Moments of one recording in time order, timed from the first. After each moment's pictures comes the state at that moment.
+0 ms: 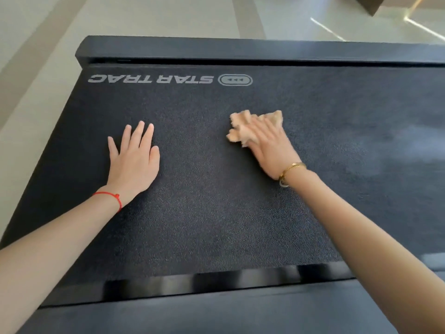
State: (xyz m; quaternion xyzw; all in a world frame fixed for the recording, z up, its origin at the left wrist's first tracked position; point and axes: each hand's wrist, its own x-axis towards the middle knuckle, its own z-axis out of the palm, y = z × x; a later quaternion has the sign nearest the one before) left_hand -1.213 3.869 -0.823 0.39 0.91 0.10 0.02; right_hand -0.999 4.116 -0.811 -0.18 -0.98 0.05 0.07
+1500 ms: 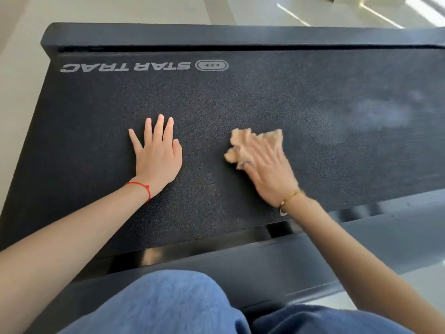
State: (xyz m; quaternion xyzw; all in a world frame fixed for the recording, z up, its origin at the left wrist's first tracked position) left_hand -1.150 3.894 -0.827 0.45 0.89 0.11 0.01; right_hand -0.915 4.014 -0.792 -0.27 -0.96 0.06 0.09
